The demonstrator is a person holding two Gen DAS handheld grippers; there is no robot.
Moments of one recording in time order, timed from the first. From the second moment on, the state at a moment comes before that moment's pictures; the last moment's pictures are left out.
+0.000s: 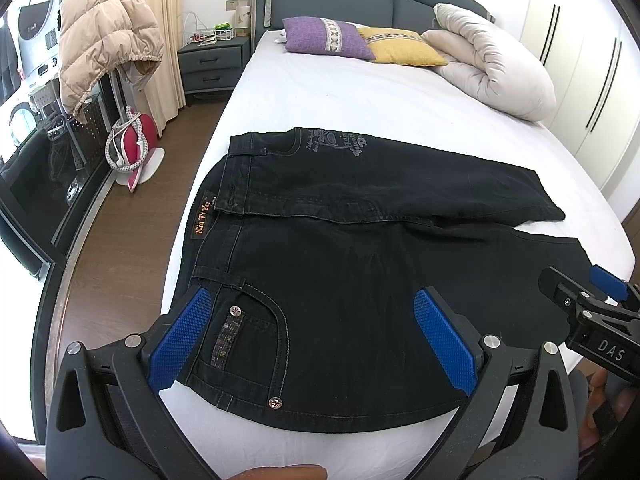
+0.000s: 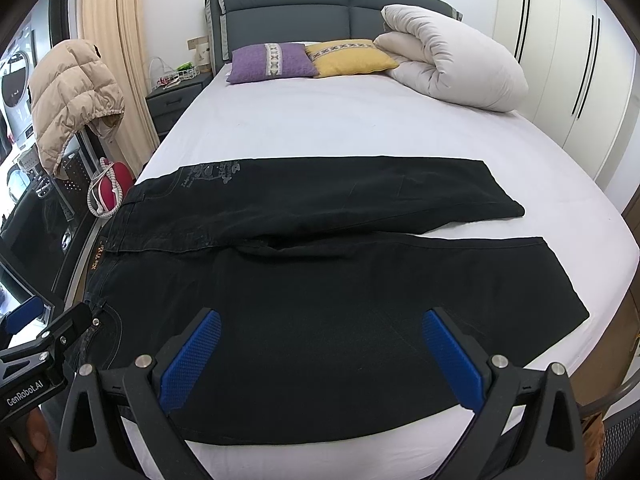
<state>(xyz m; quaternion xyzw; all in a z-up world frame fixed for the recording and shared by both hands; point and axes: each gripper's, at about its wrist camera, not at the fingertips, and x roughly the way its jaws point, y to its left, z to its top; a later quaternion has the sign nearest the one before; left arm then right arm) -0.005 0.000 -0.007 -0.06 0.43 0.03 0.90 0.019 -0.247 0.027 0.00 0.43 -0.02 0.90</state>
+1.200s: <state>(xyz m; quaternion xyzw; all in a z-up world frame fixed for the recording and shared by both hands) -0.007 -0.004 -0.008 -0.06 0.42 0.02 0.91 0.019 -0.245 0.024 -0.01 0.43 -0.01 0.90</state>
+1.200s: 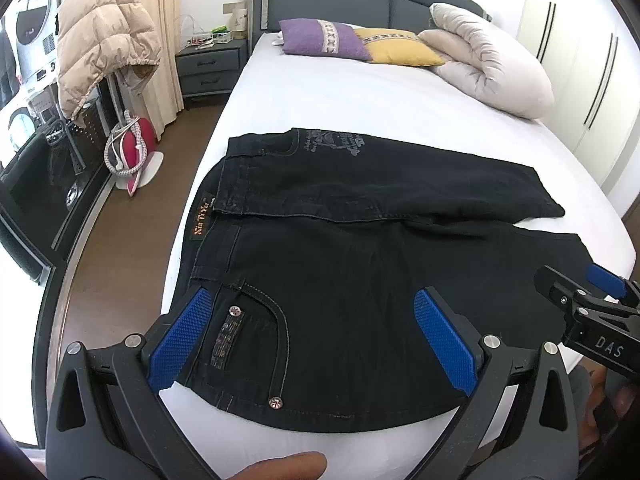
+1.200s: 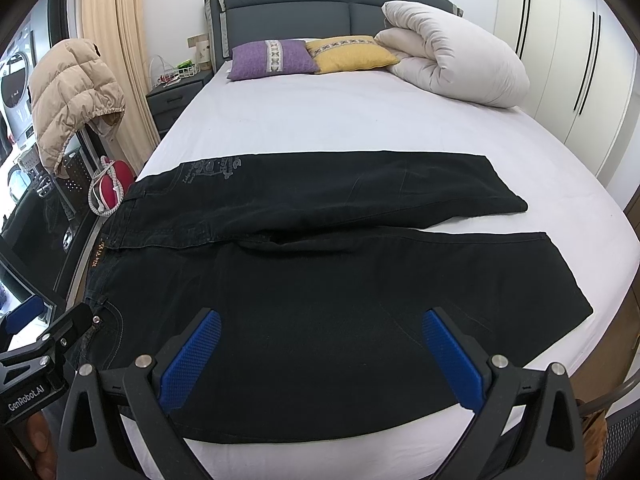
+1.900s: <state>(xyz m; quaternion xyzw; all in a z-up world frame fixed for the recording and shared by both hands) 0.076 0.032 -0.023 -0.03 0.43 -0.07 0.90 0.073 -0.236 0.025 -0.03 0.43 0.07 0.90</state>
